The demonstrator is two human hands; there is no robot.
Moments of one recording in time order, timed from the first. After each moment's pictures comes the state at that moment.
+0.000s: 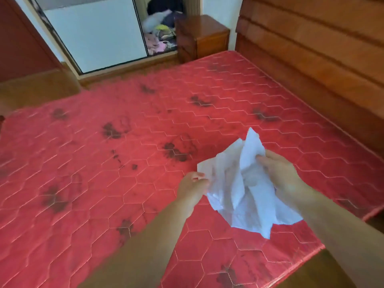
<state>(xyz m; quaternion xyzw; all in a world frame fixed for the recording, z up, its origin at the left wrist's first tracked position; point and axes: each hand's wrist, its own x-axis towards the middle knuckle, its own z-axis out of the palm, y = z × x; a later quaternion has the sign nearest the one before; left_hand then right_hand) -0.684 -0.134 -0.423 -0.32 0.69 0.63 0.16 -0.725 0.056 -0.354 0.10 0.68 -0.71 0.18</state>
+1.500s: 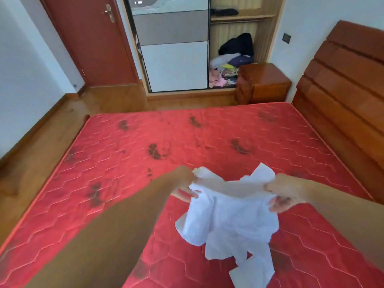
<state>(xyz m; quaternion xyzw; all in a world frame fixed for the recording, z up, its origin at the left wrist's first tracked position) -0.783 -0.209 -0.260 -0.38 0.72 0.53 0.25 -0.911 0.034 -0.251 -0.02 0.86 -0.24 0.45</state>
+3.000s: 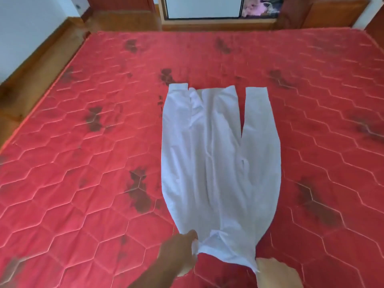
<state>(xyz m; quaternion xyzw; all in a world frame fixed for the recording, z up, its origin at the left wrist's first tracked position) -0.548 -0.123 -0.628 -0.28 0.87 0.27 0.31 -0.681 0.081 -0.628 -0.29 0.85 0.14 0.42</state>
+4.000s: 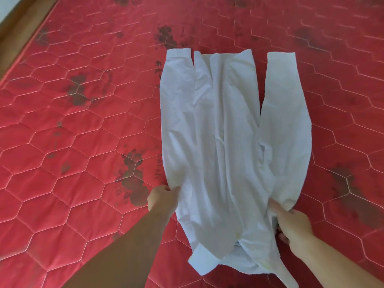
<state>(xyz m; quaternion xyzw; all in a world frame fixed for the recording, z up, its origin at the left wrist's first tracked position) -0.596 -0.221 -0.716 -0.66 0.61 0.44 0.04 -0.749 0.030 -0.702 0.24 0.83 -0.37 0.34</state>
